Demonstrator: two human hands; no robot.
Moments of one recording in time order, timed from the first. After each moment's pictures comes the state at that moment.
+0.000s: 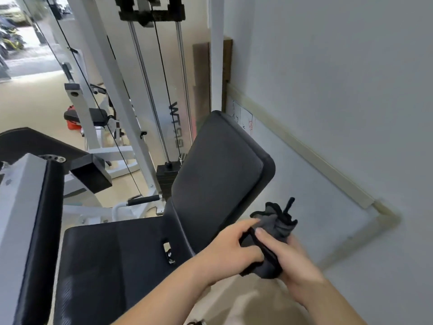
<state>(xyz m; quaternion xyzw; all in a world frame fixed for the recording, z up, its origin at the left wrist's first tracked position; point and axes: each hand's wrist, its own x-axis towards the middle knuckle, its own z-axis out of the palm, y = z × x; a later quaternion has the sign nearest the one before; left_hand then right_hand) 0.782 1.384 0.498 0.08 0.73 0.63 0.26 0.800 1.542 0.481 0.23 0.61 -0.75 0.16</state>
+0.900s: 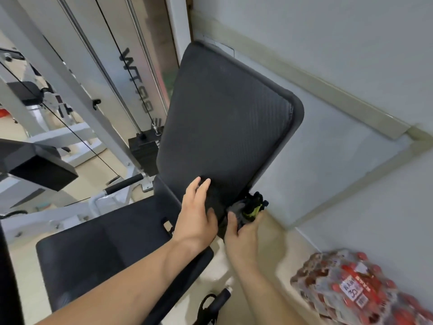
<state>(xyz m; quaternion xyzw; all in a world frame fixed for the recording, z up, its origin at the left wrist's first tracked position) 0.697 1.276 0.341 0.12 0.91 0.38 0.07 0.763 1.386 0.316 0.34 0.73 -0.59 -0.09</state>
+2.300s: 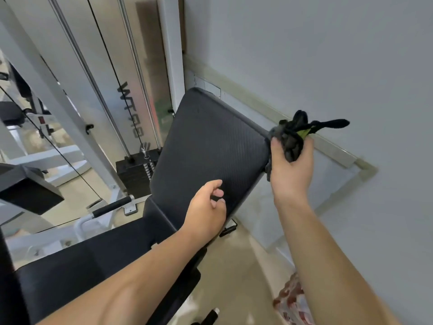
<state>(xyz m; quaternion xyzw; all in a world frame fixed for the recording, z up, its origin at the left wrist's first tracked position) 0.678 1.313 0.417 0.06 0.81 0.57 0.13 0.686 1.480 0.513 0.29 0.68 -0.58 -0.33</state>
